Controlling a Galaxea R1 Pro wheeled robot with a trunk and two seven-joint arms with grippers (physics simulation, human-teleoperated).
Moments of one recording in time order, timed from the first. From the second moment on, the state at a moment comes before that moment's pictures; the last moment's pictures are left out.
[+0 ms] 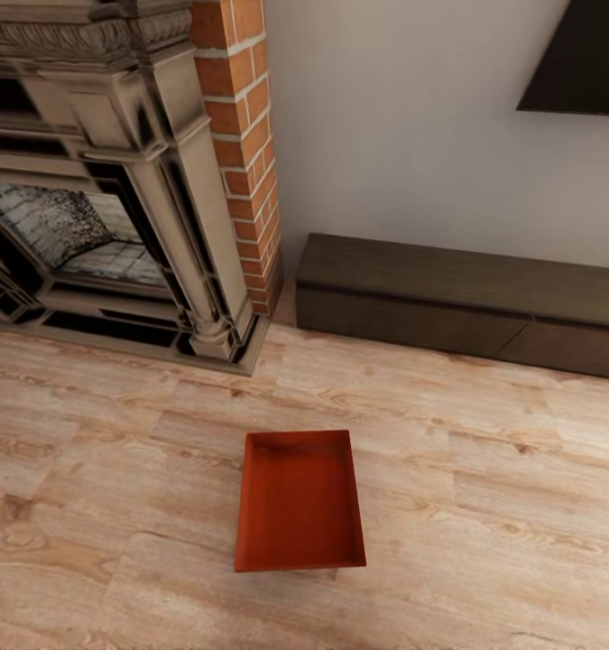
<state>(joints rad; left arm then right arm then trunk) -0.19 0.02 0.05 -0.04 0.23 -0.07 0.10 -0.18 0.01 0.09 0.03 -0.04 -0.14 -0.09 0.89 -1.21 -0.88</state>
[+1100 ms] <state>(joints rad) -0.19 0.02 0.05 -0.04 0.23 -0.07 0.10 -0.18 0.01 0.09 0.03 -0.03 -0.15 -0.10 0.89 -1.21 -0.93</state>
